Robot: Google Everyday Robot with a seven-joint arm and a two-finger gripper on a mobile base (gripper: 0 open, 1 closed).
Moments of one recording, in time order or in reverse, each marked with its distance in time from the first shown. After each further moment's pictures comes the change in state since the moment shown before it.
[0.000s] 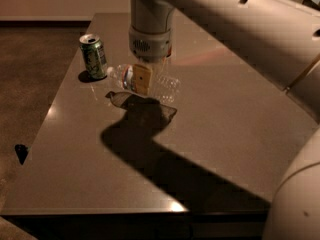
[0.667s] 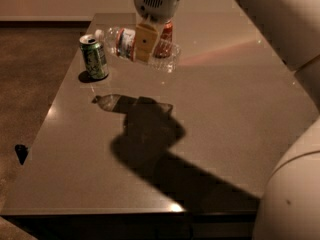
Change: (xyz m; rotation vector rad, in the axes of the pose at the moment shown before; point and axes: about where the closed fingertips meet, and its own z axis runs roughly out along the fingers) arm -0.015 -0.016 -0.085 0.021 -0.168 -0.158
